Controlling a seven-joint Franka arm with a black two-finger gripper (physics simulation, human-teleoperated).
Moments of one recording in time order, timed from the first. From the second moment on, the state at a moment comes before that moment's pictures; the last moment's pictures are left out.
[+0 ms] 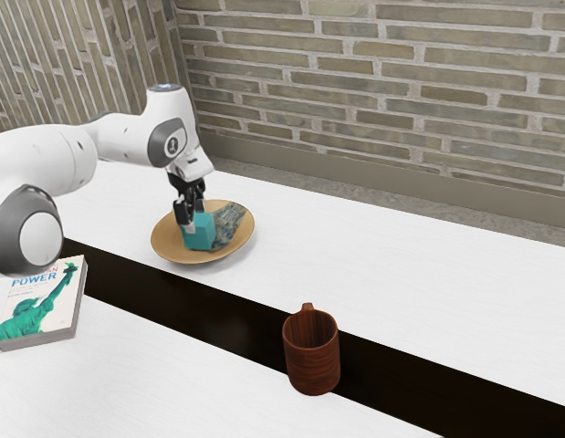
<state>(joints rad) 0.28 0.84 -0.15 -1.12 0.15 1.97 1.34</state>
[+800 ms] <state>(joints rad) 0.26 0.54 -0.15 -1.31 0.13 1.85 1.16</state>
